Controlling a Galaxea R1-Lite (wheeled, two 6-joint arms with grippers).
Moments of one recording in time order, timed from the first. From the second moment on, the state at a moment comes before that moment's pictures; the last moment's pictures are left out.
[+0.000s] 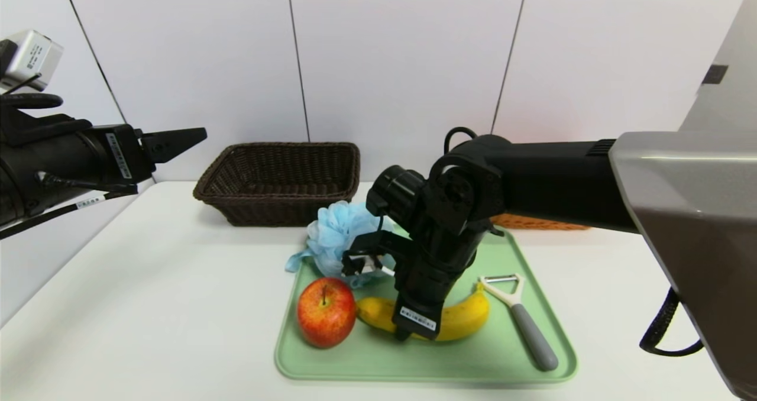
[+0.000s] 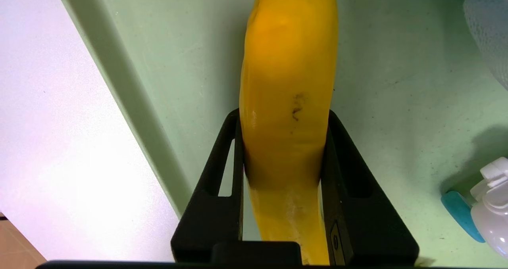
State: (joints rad) left arm -0.11 1.29 -0.83 -0.41 -0.15 -0.12; right arm 0.78 2.28 -1.94 1.02 0.16 -0.52
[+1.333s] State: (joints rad) left arm -0.11 1.32 -0.85 -0.40 -0.17 -0.11; right arm 0.51 1.81 -1.96 0.65 0.19 -0.38
